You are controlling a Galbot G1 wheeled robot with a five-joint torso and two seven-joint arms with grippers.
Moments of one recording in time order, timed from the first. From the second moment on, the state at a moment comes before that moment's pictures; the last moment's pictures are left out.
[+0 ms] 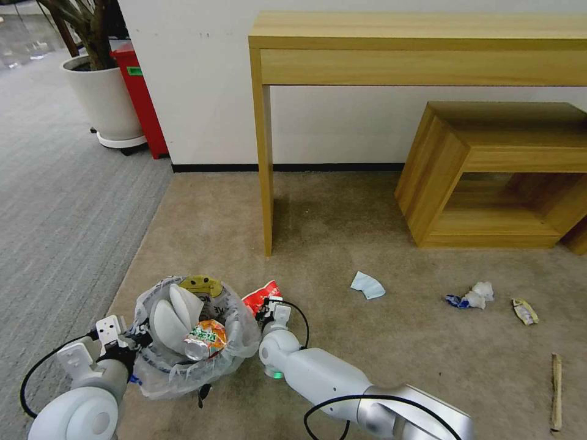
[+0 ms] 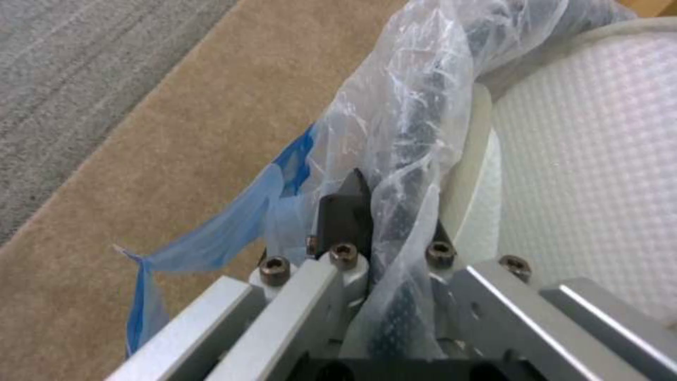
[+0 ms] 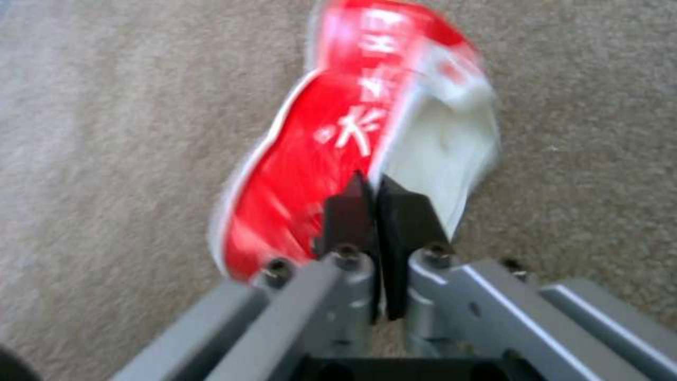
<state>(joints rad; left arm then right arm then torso) 1.61 -1.24 -0.78 -2.17 -0.82 0.55 -0.40 -0.57 1.59 -0.60 0.84 1.17 0.11 0.51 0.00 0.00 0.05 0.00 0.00</state>
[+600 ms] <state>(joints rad) 1.60 -1.24 -0.77 -2.14 -0.81 0.55 -0.40 -0.65 1.32 -0.48 1.23 1.17 0.12 0.55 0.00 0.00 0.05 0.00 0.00</state>
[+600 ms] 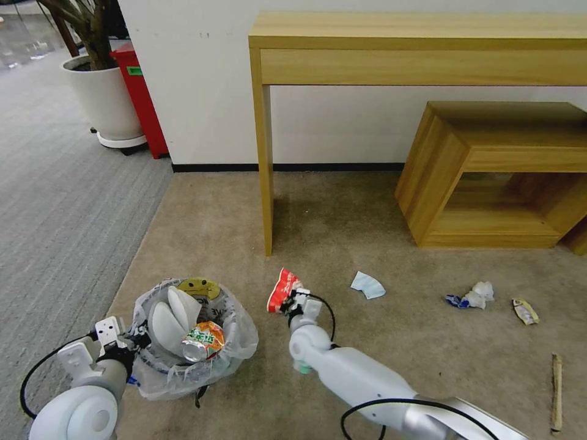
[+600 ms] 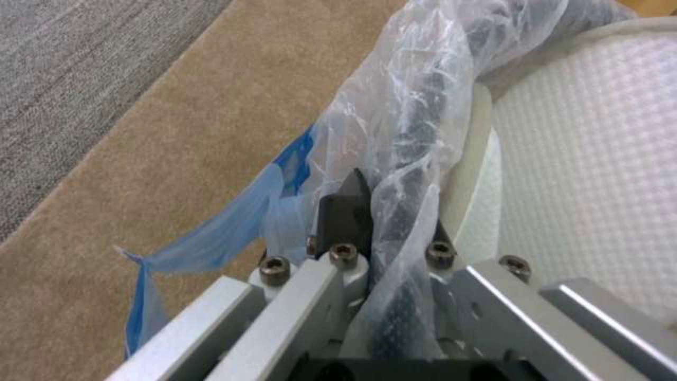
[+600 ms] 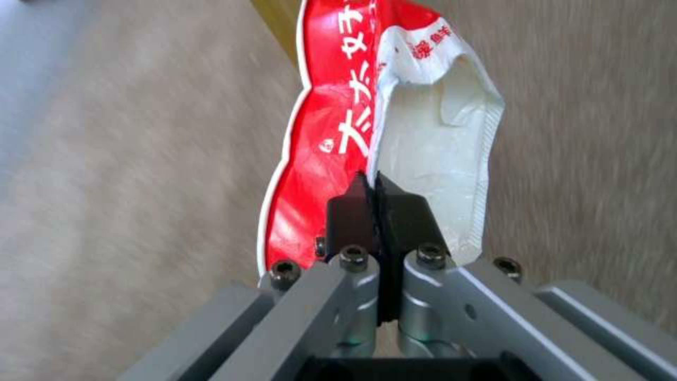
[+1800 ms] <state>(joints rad) 1.60 -1.22 -0.80 -2.25 -0.87 0.58 -0.42 -0.51 0.91 -0.77 1.96 1.45 0.20 0.13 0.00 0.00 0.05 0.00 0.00</state>
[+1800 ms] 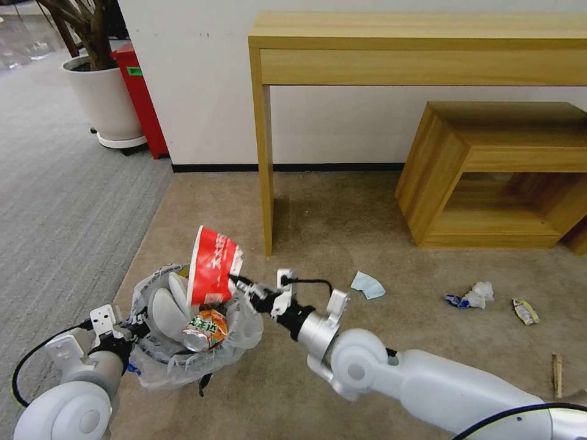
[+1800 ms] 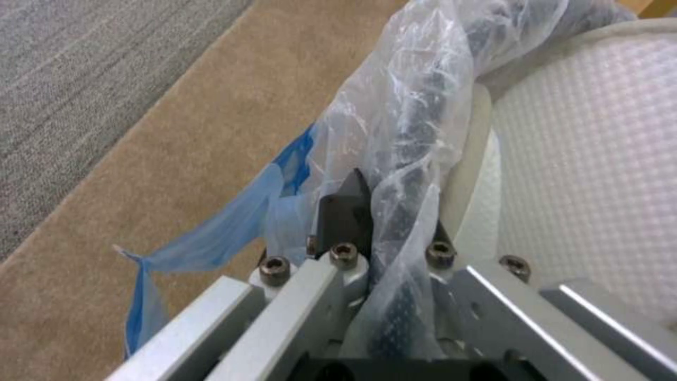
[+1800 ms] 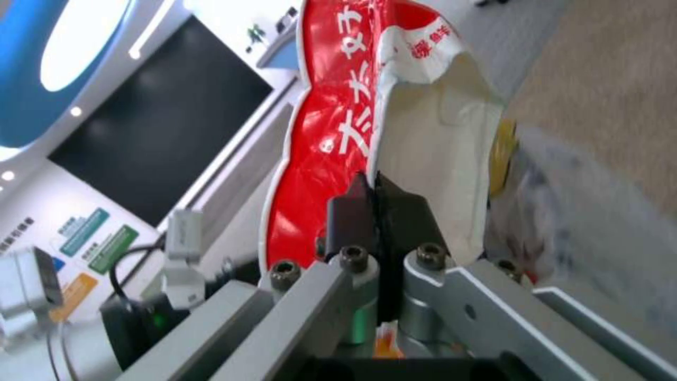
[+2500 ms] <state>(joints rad) 1.62 -1.24 -0.80 -2.29 -0.87 0.58 -0.42 -0.44 1.01 -0.91 1.89 1.49 0.15 0.28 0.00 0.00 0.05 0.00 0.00</state>
